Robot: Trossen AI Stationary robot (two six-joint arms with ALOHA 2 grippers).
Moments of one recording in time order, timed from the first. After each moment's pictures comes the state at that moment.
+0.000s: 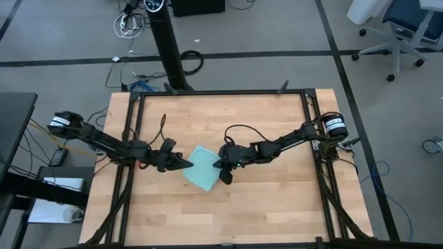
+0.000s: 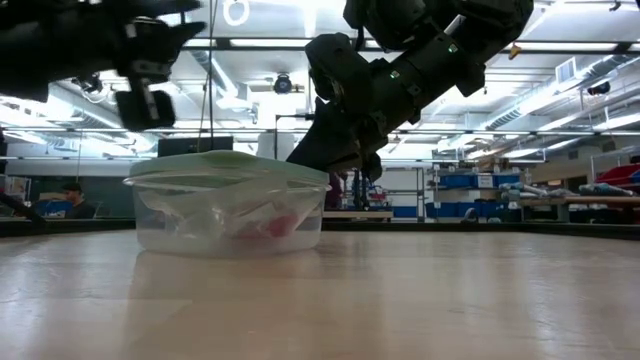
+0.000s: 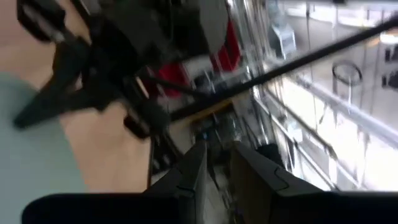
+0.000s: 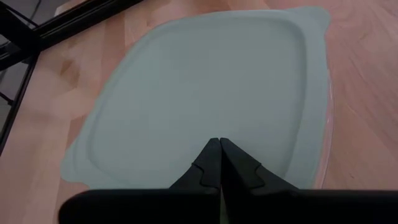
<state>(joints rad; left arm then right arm) -0.26 1.09 0.15 1.09 -0.03 -1.19 0.14 1.88 1.03 0.24 0.10 0.47</state>
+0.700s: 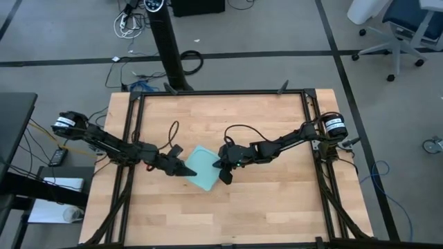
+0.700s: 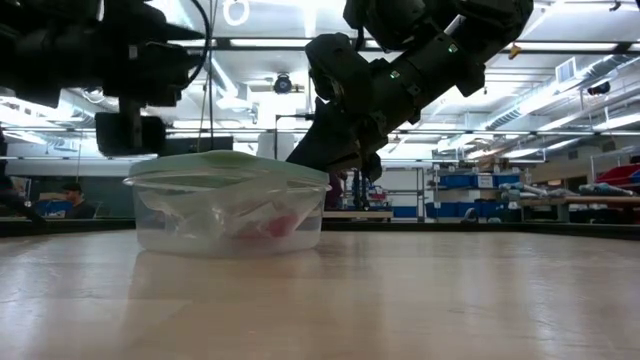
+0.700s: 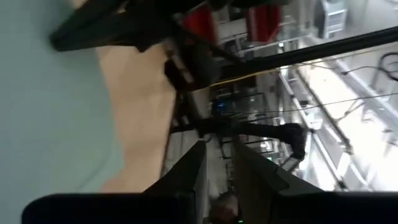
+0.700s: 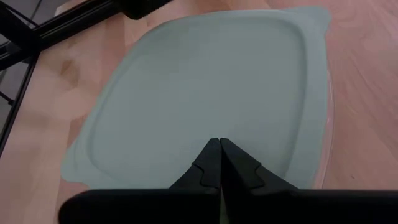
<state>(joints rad) -0.26 1.21 0.22 0.95 0.07 -1.34 0.14 1.88 1.03 0.24 0.10 0.47</state>
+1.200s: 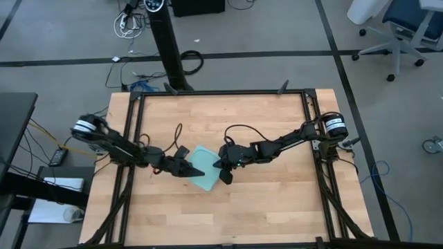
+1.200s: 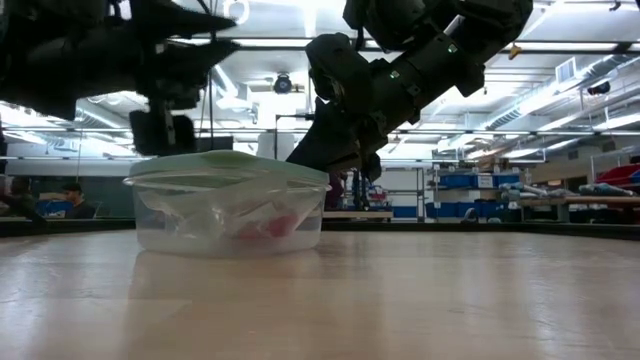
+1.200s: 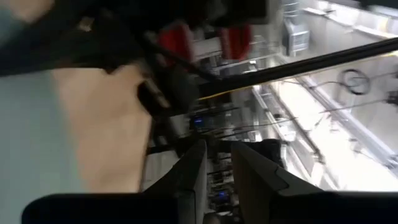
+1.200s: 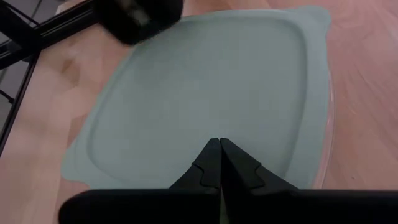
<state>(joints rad) -0.27 1.47 0.26 1.31 0.01 -1.35 0.14 1.88 1.03 0.24 0.10 0.46</state>
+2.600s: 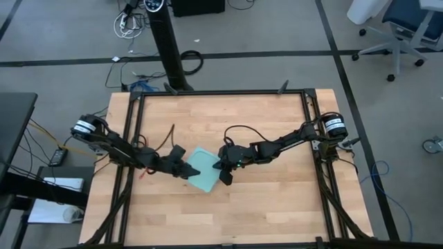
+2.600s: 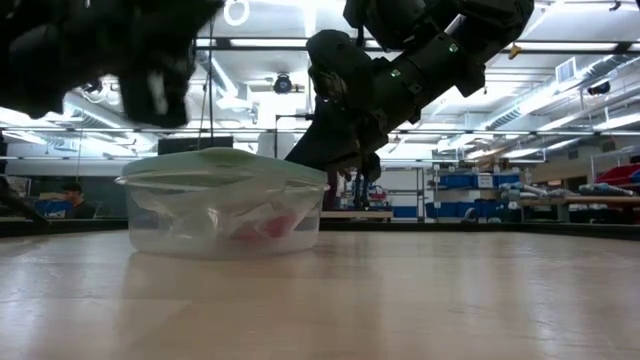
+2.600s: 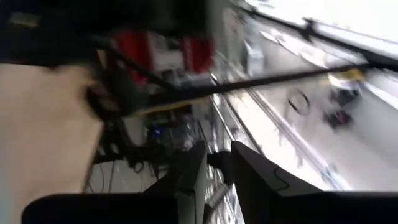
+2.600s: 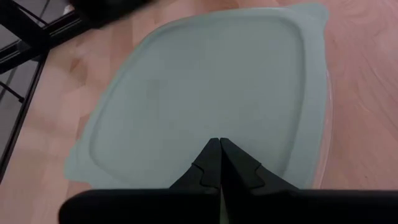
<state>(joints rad) -0.32 1.51 0.22 1.56 -0.07 -1.46 0.14 1.88 1.03 0.25 0.08 0.47</state>
